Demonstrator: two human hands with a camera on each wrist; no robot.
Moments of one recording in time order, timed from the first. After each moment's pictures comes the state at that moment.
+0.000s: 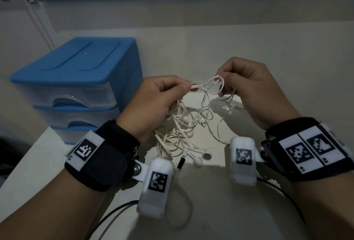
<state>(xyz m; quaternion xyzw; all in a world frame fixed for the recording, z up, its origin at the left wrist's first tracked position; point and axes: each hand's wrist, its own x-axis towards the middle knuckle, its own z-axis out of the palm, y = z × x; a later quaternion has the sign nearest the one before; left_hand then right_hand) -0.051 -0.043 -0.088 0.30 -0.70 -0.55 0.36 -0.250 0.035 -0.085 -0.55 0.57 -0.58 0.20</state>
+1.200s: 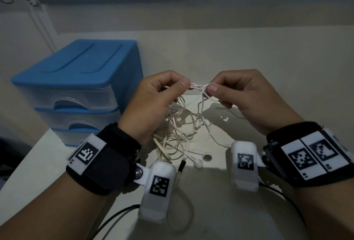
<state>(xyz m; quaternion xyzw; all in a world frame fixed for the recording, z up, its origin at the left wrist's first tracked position) -0.051 -0.039 -0.082 0.28 -0.71 -0.51 0.40 -0.246 0.041 -0.084 -0.62 0.52 -0.53 0.25</state>
